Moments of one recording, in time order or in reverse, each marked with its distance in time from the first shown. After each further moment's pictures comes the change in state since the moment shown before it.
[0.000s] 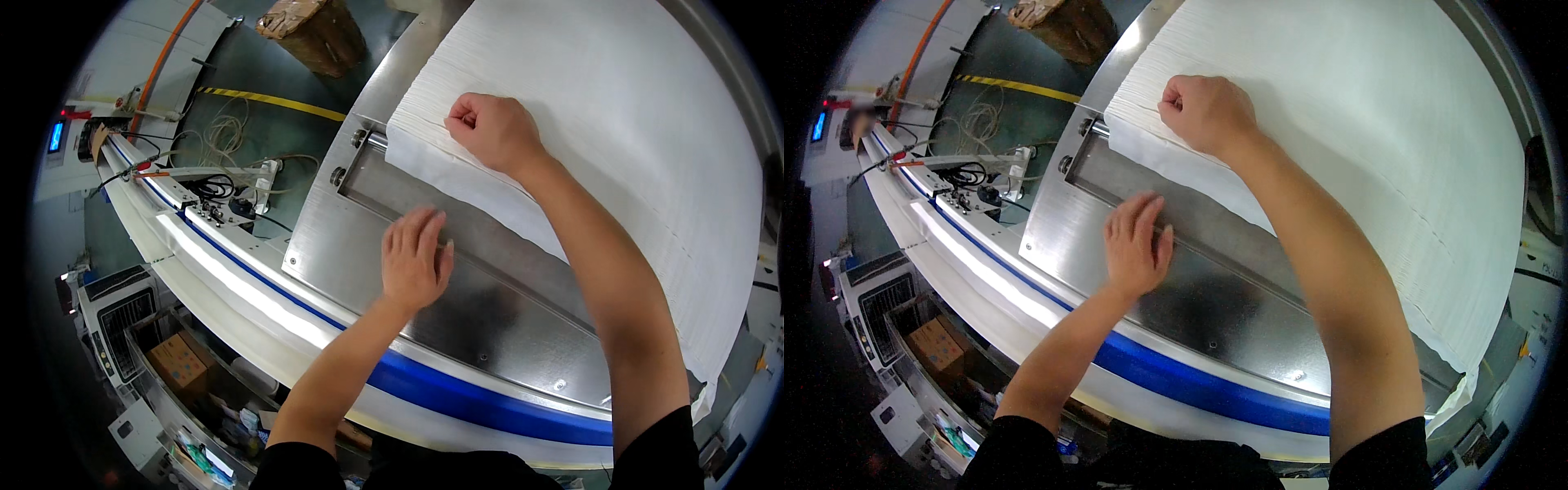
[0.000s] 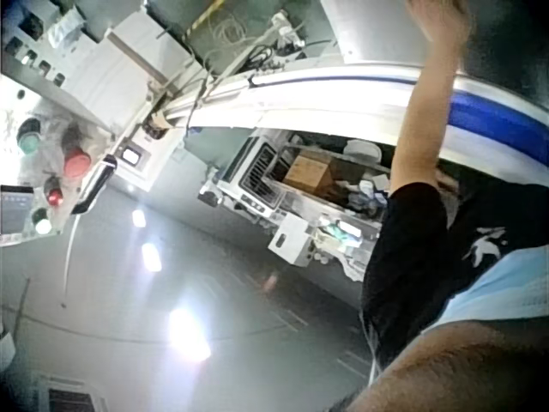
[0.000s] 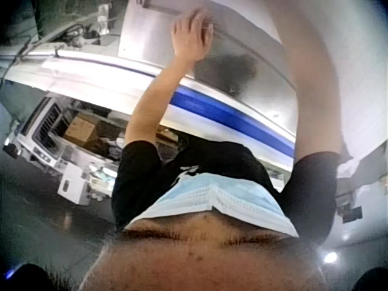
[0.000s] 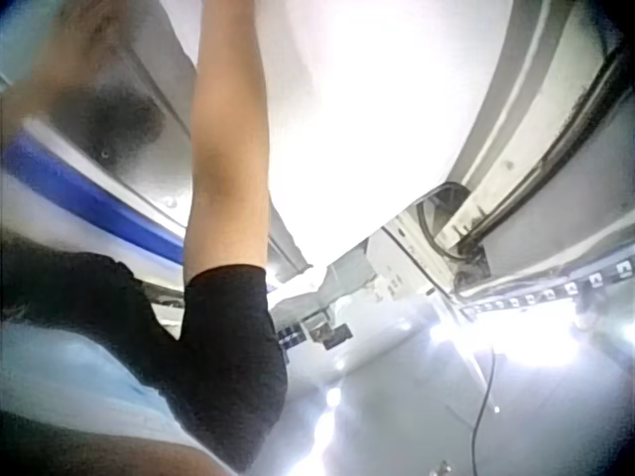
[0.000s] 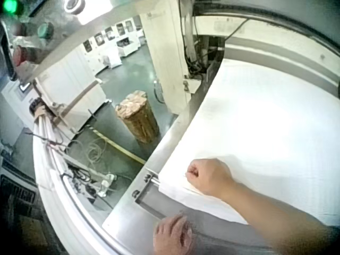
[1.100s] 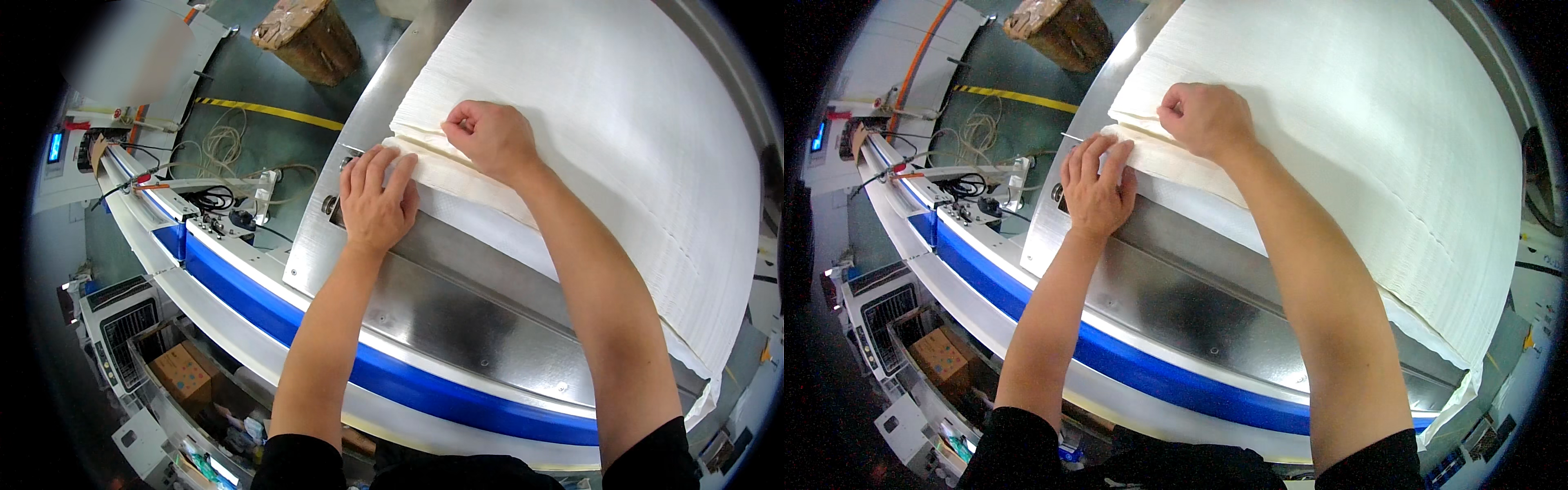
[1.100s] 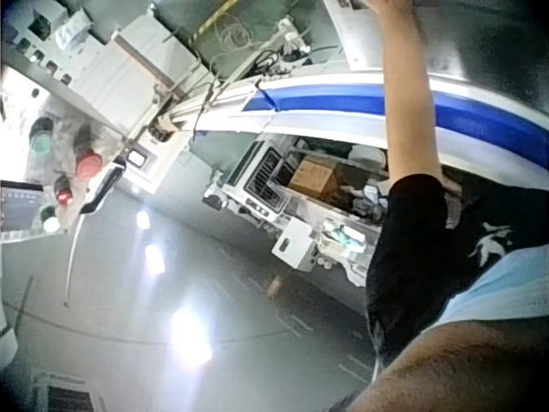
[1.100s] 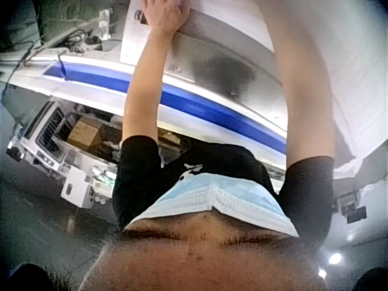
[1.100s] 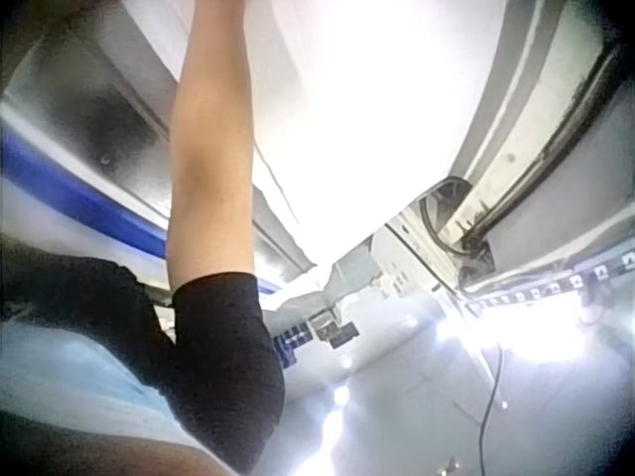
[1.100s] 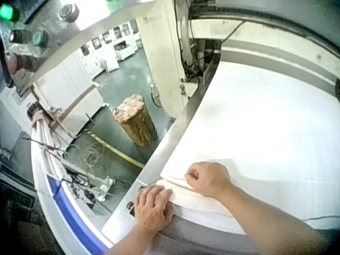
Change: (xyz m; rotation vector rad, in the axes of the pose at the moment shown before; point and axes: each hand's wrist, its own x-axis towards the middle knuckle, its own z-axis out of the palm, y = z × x) left_hand 0.086 -0.056 -0.014 0.289 0.214 0.183; right_hand 0.003 0.004 0.000 -0.011 0.012 0.060
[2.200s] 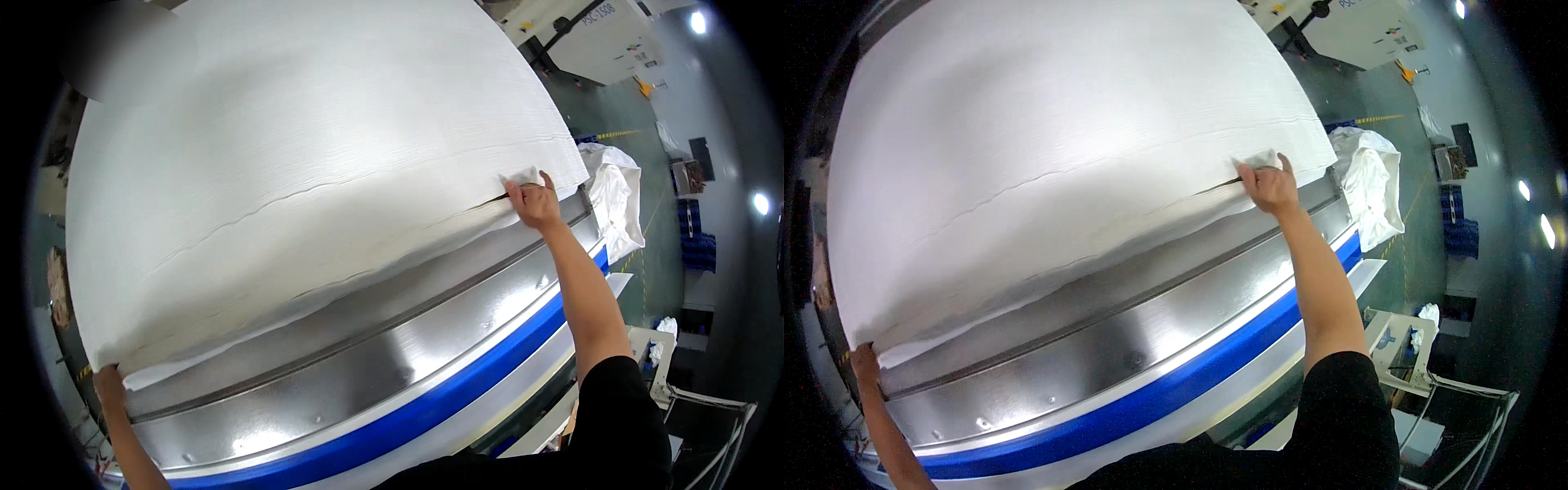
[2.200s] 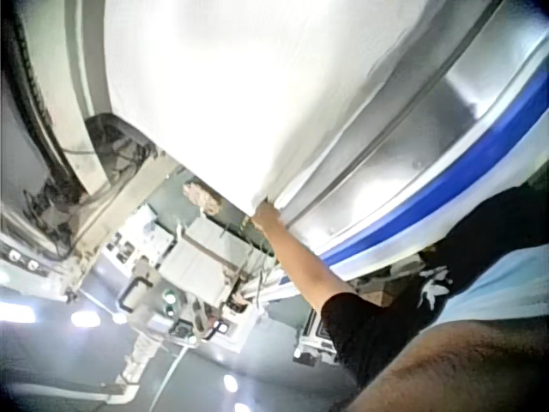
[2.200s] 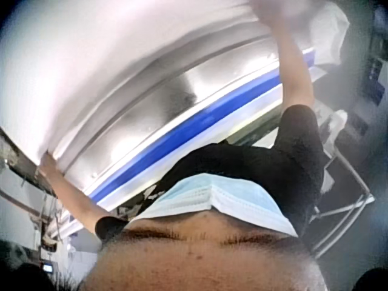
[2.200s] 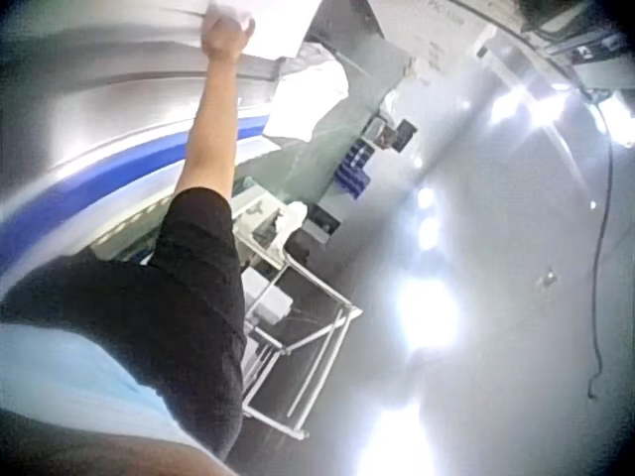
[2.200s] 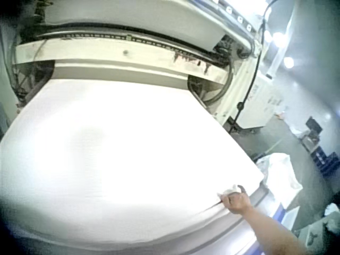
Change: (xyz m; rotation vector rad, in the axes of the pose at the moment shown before) left_hand 0.073 -0.044 0.037 0.825 -1.067 0.149; right_hand -0.625 0.383 -0.358 -0.835 0.210 0.713
